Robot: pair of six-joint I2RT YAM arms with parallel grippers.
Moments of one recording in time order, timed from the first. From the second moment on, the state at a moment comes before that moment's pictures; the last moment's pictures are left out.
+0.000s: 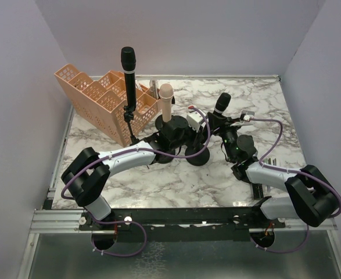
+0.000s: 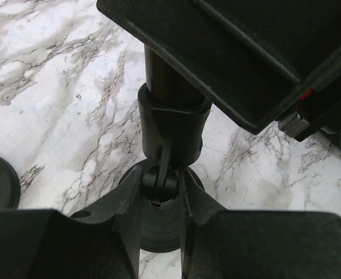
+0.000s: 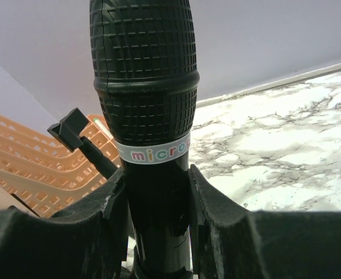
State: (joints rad) left arm -0.88 1.63 1.03 0.24 0.05 -0.13; right arm 0.58 1.35 0.40 1.09 0.34 0.42
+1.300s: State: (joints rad) left arm -0.89 1.70 1.06 0.33 0.03 -0.13; right arm 0.78 0.89 0.63 -0.06 0.57 0.66
